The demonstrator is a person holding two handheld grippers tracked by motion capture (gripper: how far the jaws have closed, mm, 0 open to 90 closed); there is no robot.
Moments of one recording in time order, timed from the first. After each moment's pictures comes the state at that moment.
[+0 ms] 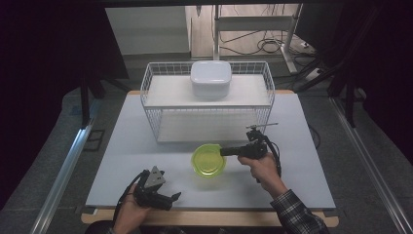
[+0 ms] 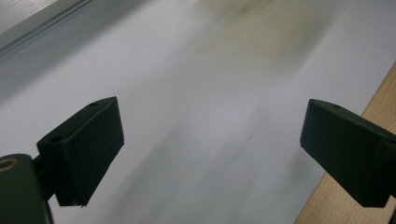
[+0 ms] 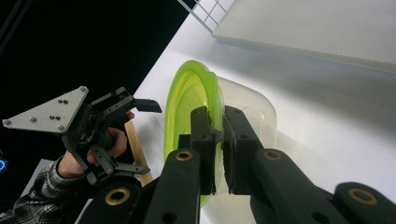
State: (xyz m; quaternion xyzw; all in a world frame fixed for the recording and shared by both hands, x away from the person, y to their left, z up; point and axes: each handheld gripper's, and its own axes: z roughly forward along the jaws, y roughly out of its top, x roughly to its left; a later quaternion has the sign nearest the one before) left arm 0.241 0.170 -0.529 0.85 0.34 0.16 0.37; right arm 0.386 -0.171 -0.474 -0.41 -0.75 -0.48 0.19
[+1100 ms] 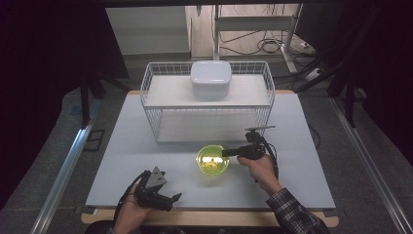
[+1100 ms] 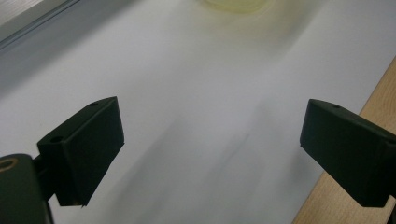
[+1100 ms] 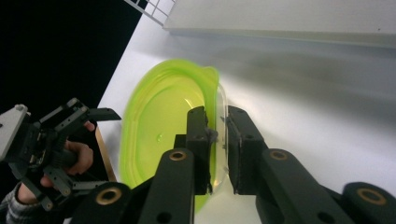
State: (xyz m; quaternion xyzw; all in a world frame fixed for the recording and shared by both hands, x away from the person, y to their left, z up) left arm 0.241 0.167 -0.530 0.85 0.34 0.16 0.36; right arm 0.402 -0.174 -0.504 -0.48 -0.74 -0.44 0.19
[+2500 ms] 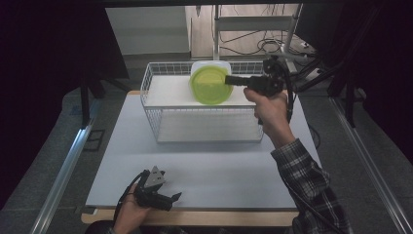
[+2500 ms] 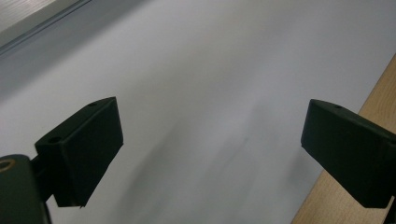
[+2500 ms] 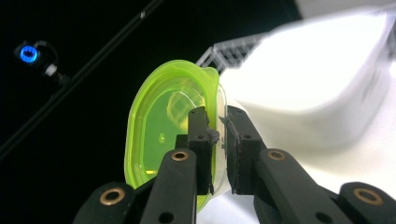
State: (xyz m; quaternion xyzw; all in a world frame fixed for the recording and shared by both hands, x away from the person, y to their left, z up) left arm 0.241 0.169 -0.529 0.85 0.34 0.15 0.37; right arm 0.430 -0.161 -0.271 -0.43 -0.68 -0.59 0.06
